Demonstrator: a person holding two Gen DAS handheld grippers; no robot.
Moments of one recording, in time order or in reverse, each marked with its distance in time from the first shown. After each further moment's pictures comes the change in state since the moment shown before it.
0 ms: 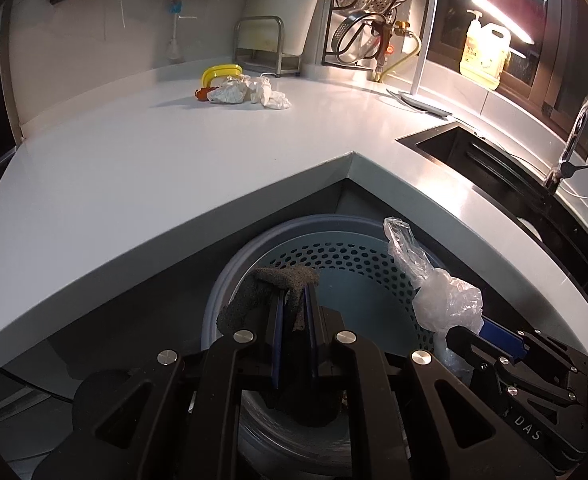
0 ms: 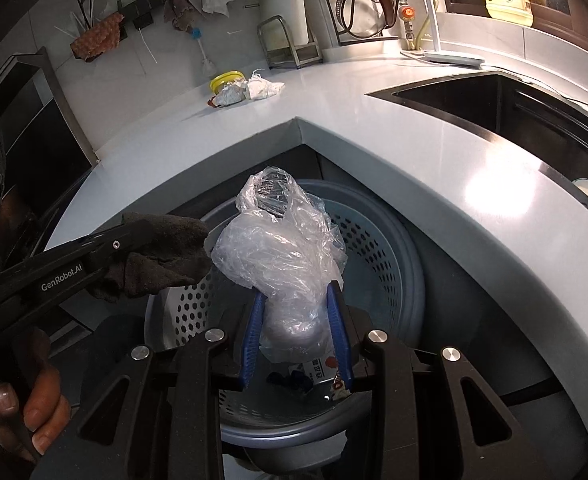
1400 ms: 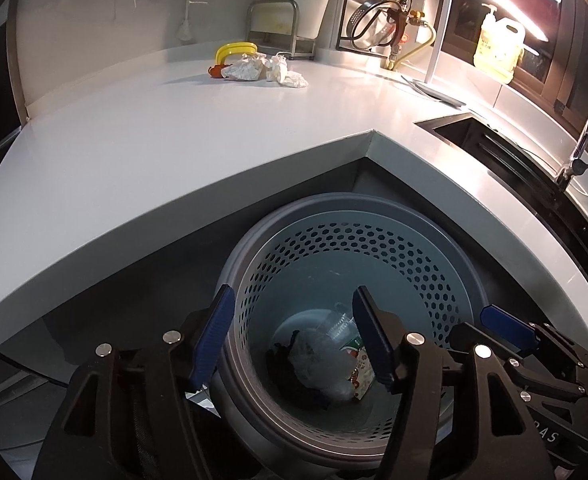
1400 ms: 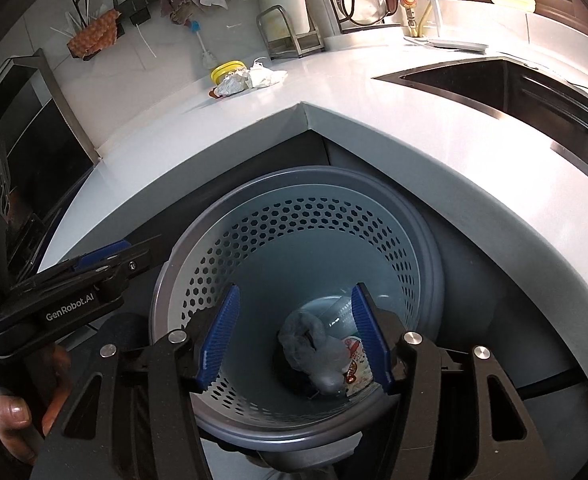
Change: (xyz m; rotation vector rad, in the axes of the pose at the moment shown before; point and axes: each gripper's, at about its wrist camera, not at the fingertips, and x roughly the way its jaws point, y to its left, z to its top) left arm 0.008 0.013 -0.012 -0.030 0.037 0.022; right arm 0.011 -0.001 0.000 0.028 0.025 0.028
